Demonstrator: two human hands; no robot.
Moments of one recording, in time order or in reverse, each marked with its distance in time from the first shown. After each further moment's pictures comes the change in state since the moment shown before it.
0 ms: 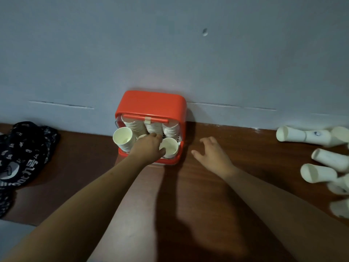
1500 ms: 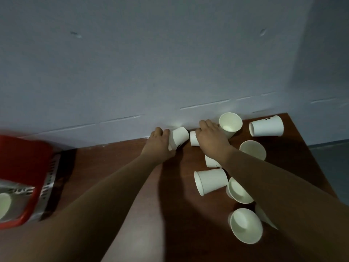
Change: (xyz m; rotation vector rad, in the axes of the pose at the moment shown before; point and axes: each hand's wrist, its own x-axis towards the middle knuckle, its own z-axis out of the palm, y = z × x) left_hand 0.241 0.448 0.144 -0.059 -0.025 0.197; right_hand 0.052 0.447 -0.168 -0.657 0.055 -0.058
